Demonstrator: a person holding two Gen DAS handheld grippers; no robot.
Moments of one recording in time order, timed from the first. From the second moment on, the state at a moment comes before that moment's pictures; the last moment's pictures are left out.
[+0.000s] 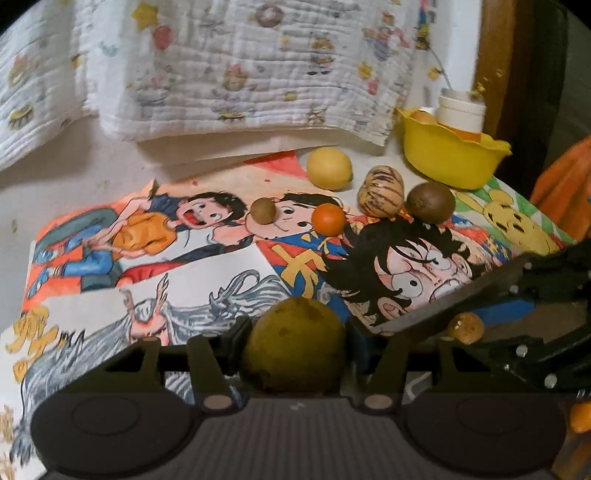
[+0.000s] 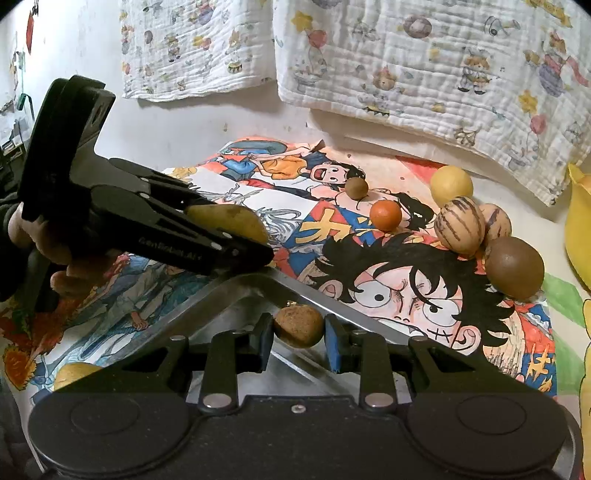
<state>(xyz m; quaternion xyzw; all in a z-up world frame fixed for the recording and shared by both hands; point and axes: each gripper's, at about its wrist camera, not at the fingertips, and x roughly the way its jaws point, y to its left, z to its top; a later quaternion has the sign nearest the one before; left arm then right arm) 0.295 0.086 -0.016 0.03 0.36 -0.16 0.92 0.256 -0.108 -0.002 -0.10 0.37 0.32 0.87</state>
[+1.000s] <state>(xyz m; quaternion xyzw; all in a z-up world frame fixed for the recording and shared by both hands) 0.229 0.035 -0.010 0.01 0.42 -0.22 0.88 0.197 -0.158 -0.002 -0.08 0.40 0.29 0.87</state>
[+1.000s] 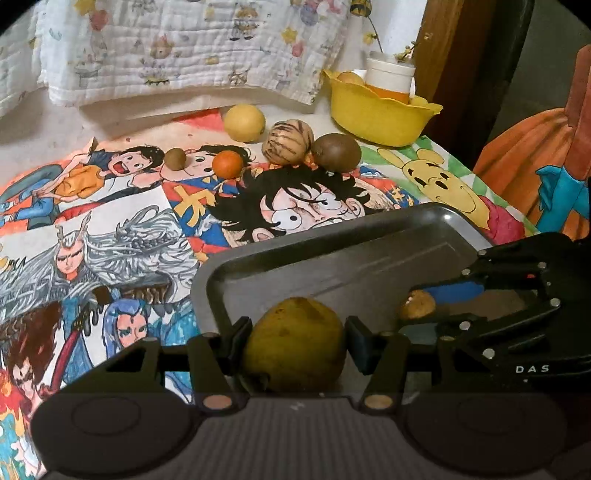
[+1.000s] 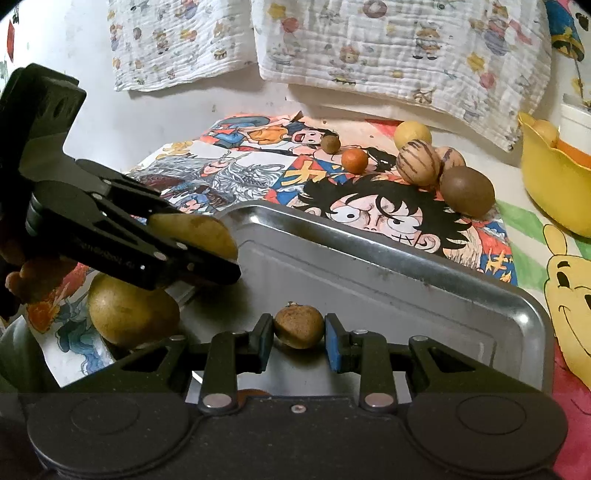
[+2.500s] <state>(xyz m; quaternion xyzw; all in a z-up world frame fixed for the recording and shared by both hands) 0.085 0.039 0.017 0.12 0.31 -0.17 0.93 0.112 -0.186 0.027 -0.12 0.36 0.28 0.88</state>
